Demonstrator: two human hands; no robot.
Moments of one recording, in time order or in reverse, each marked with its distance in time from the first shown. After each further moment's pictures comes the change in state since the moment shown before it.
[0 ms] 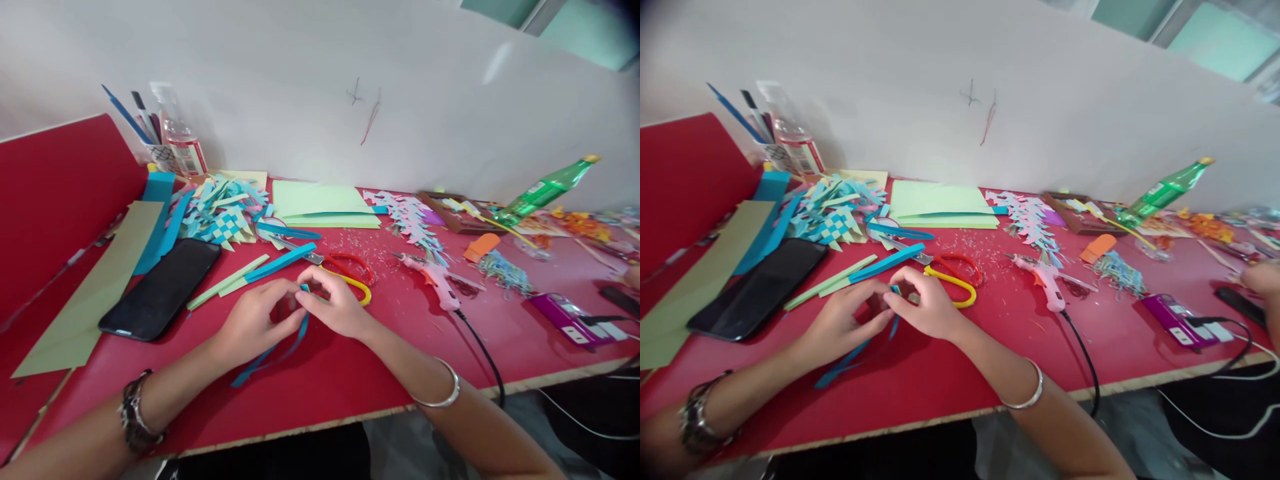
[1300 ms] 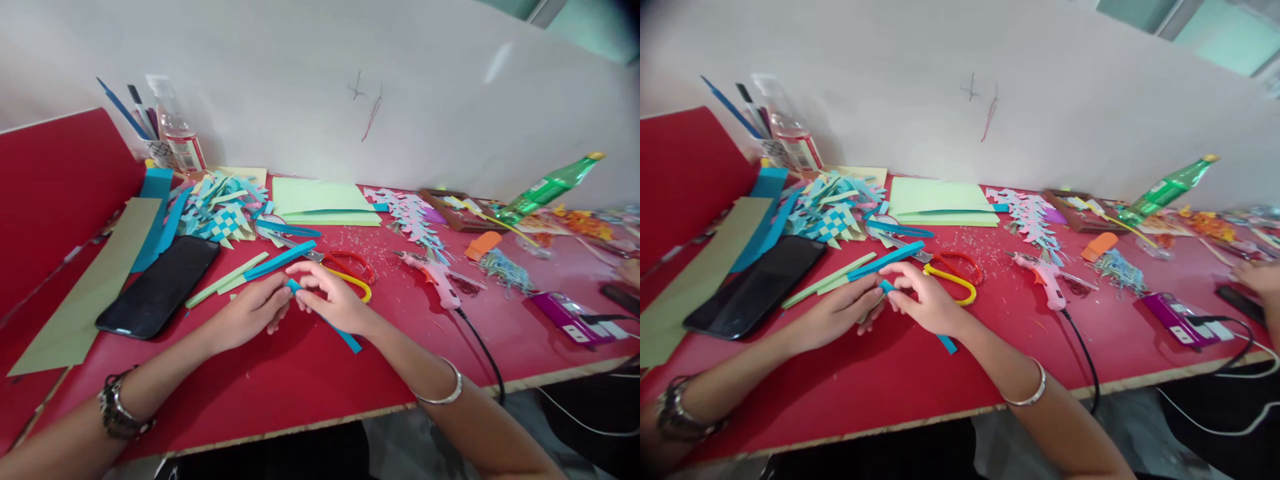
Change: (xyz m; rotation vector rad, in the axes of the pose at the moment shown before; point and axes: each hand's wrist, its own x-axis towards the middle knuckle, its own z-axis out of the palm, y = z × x) left_hand 0.006 -0.007 -0.011 -0.360 -0.261 -0.302; right_hand -0.001 0.007 -0.004 0.180 -0.189 -0.004
